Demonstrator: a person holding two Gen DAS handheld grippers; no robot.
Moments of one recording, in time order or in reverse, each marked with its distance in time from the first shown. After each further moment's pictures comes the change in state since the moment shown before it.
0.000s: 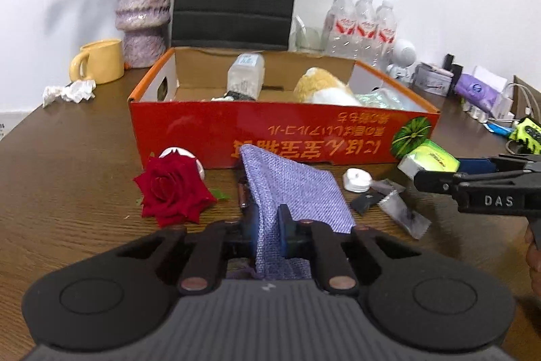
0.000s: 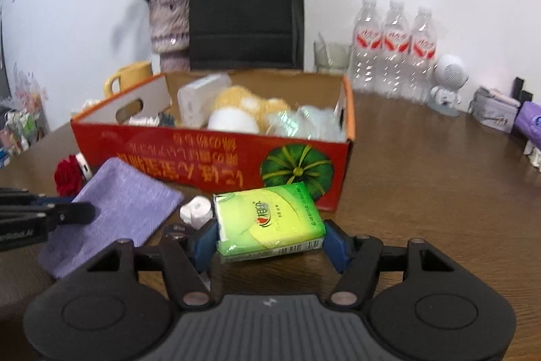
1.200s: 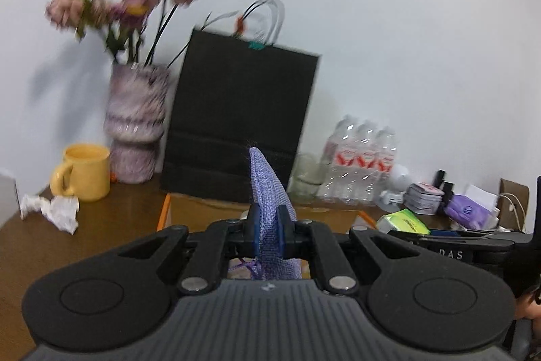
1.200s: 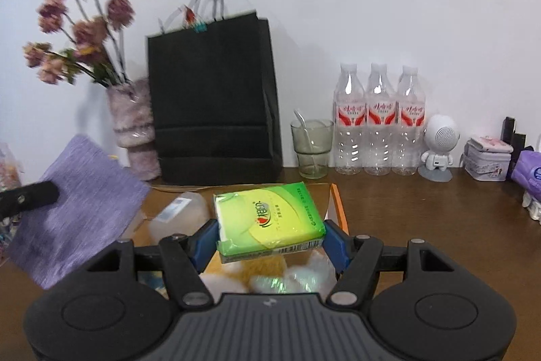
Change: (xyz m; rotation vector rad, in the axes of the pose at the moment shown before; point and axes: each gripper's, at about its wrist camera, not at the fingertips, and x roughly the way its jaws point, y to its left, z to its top) left arm 0.030 0.058 0.133 -0.094 -0.276 -0.091; right arm 0.058 -0.003 0.121 0.101 -0.144 -0.070
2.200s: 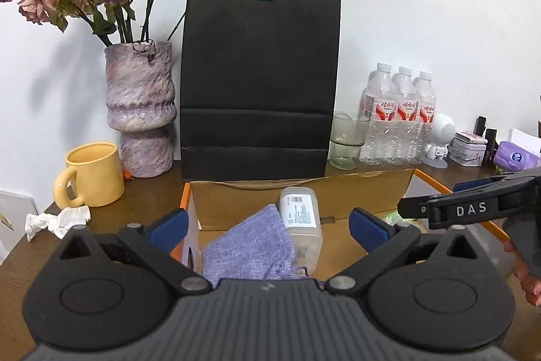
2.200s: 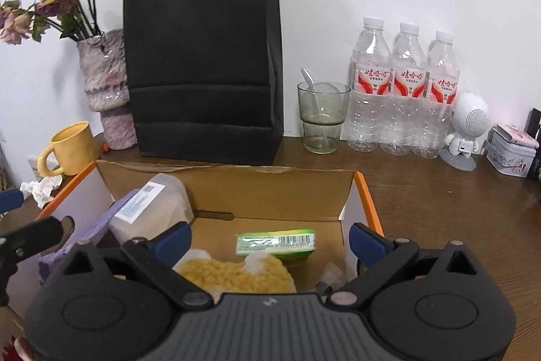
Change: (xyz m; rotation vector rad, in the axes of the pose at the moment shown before) left arm 0.054 0.002 -0.011 0.157 0.078 0.108; right arm 0.073 0.016 0.014 -0.053 0.143 -0.013
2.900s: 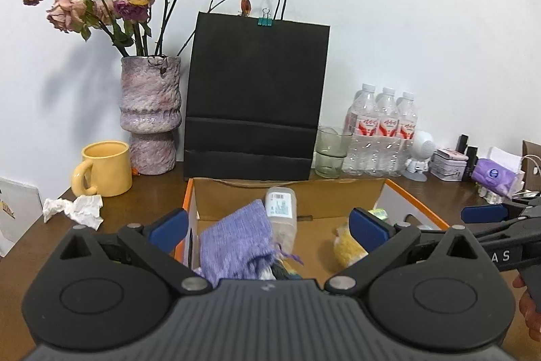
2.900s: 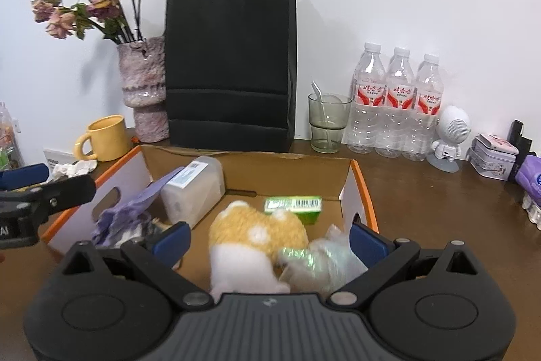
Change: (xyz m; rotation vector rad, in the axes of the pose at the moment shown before) left arm -0.074 -0.005 -0.009 -0.054 -0.040 -0.027; right arm -0.094 0.022 -0.039 -0.045 -0.049 0.013
